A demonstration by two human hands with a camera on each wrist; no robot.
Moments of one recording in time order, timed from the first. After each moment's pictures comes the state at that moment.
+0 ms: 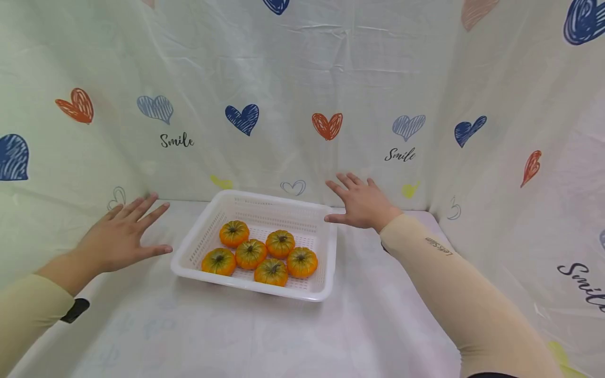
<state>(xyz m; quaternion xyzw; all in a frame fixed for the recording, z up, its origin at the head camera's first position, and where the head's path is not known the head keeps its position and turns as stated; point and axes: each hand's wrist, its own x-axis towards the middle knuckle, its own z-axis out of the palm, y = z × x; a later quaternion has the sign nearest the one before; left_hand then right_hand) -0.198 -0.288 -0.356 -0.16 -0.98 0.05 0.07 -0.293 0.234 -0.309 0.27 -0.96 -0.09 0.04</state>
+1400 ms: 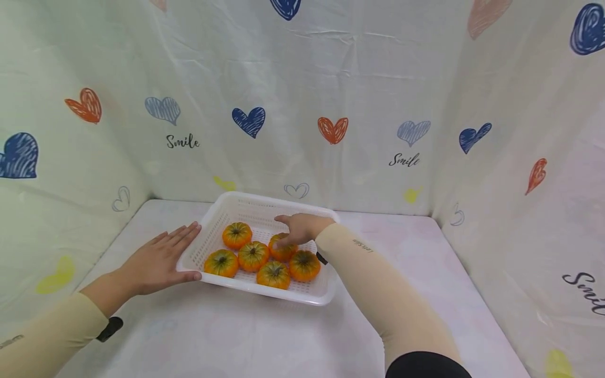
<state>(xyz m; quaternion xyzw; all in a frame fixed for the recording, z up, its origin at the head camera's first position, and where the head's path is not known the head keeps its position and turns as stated) -0.177 -0.238 -0.397 -0.21 -0.98 -0.02 0.03 -0.300 0.104 -0.361 0.26 -0.92 0.10 -0.27</state>
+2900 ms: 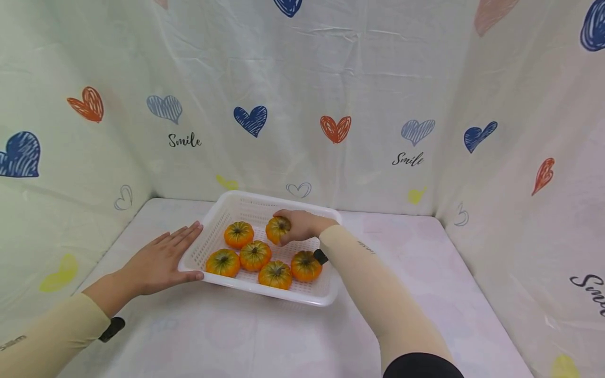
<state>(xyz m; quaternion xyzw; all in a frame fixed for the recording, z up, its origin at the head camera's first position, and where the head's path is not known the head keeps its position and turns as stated) -0.176 -0.236 -0.400 -0.19 -0.98 -0.03 0.02 -0.314 0.105 -0.375 0.27 -0.91 0.20 -0.24</state>
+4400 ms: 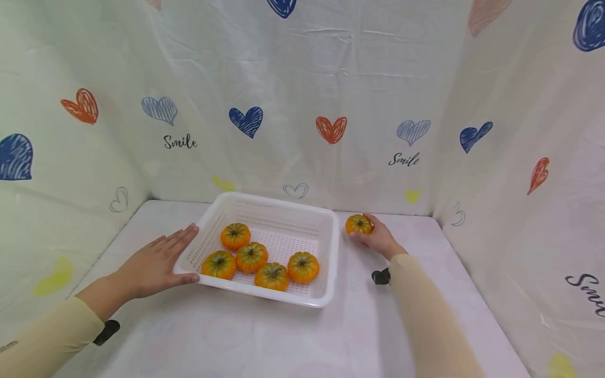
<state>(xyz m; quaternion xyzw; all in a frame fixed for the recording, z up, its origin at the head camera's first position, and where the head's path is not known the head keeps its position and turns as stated) -0.175 -0.235 -0.398 -0.19 -0.98 -0.05 0.01 -0.318 0.303 -0.444 -0.03 -0.89 0.43 -0.12</state>
